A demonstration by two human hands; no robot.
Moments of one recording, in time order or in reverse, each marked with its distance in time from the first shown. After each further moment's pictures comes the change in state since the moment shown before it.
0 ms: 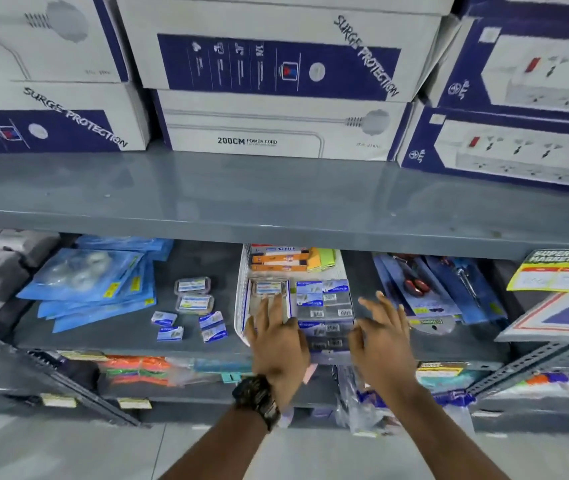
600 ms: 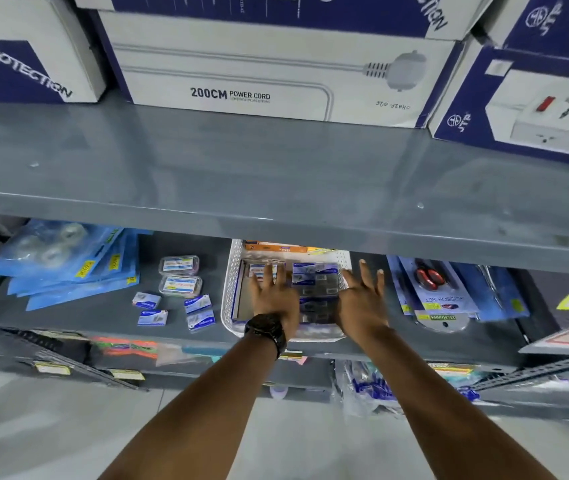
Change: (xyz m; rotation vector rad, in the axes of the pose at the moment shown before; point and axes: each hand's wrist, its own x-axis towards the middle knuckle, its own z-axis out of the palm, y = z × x) left_hand 0.104 -0.014 0.072 0.327 -0.371 0.025; right_hand 0.090 0.028 0.078 -0.439 -0.515 -0.092
